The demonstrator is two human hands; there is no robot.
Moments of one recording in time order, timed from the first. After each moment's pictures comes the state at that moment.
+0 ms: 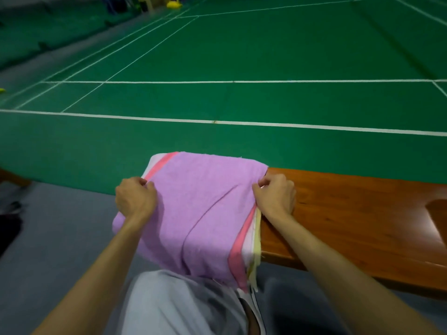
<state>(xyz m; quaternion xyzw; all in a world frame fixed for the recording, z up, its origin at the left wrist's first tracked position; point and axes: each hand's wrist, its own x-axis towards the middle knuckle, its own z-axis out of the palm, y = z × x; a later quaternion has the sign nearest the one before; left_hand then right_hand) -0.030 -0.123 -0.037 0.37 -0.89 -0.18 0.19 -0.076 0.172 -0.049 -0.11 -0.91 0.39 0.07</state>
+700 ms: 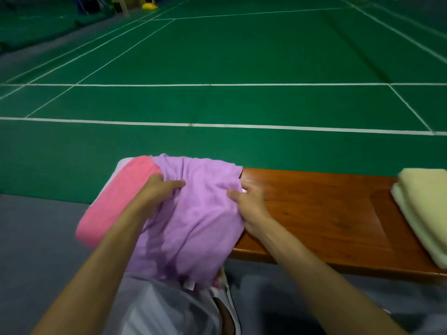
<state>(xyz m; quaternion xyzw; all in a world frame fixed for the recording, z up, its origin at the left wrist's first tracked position) -0.054 -0.009 -0.003 0.26 -0.82 -0.50 -0.04 -0.047 0.207 -0.043 -0.12 -0.66 0.74 -0.10</state>
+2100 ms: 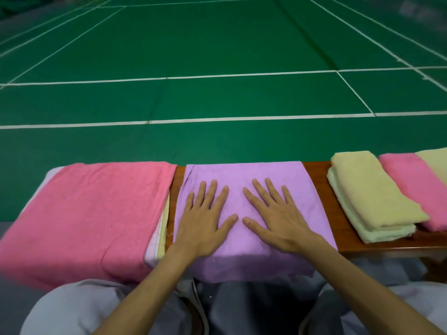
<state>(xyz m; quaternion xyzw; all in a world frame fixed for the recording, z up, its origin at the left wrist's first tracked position) -0.025 0.190 -0.095 -0.17 -0.98 -0.10 -0.01 -0.020 0.425 -0.082 0.18 -0.98 0.08 -0.05</state>
